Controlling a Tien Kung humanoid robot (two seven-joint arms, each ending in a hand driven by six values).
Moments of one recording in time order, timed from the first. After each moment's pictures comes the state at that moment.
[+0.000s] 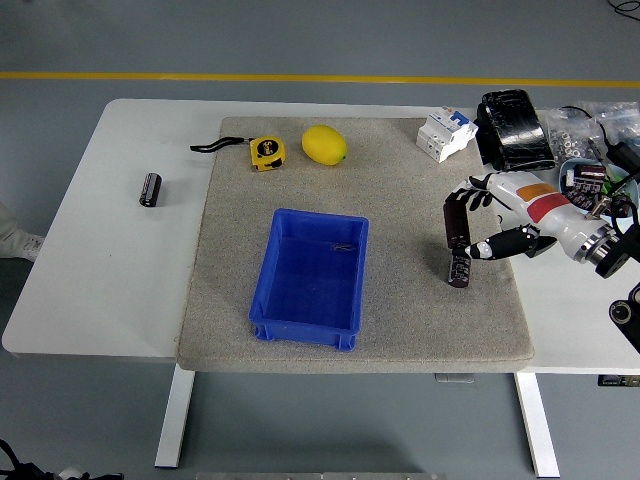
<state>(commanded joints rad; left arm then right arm) -0.21 0.08 -0.97 -0.19 1.51 0.01 0.23 0.46 -0.41 1.00 1.26 -1.94 0.00 0.33</state>
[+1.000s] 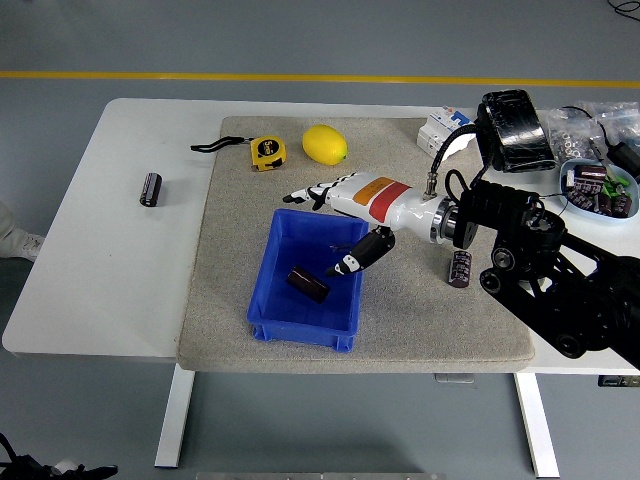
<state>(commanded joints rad) -0.22 0.09 -1.03 -0.20 1.58 0.02 0.24 0.77 -0.19 0.71 1.15 -2.01 0.14 0.29</state>
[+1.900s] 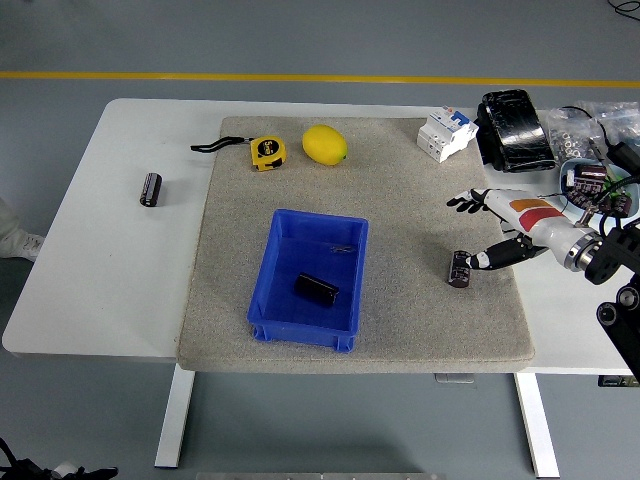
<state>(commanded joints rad) -0.21 0.08 -1.06 -0.19 1.60 0.02 0.23 0.39 -0.30 1.17 1.14 -2.12 0.13 0.26</state>
